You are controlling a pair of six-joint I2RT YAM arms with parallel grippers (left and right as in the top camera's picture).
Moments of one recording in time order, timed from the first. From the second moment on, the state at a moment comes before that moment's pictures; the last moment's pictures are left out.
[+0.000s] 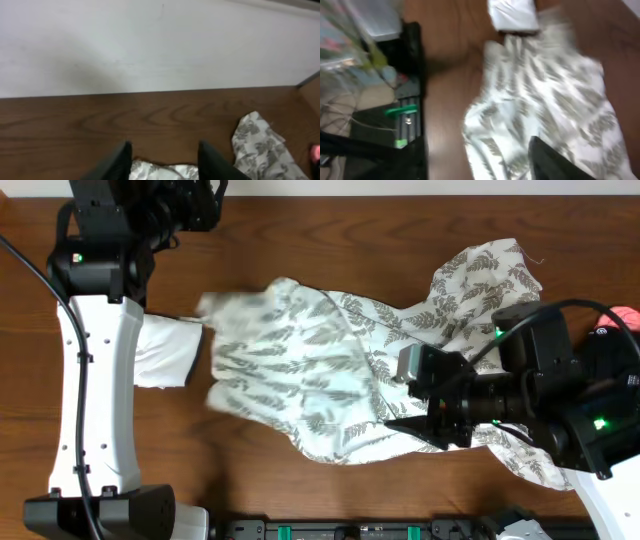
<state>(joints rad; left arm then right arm) 0.01 1.62 1.84 -0.70 0.38 -0.14 0.38 1.10 1.36 -1.20 -0.70 -0.67</state>
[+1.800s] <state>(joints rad) -0.14 1.94 1.22 -0.70 0.26 -0.12 -0.13 2.07 1.36 -0.49 0.09 0.15</state>
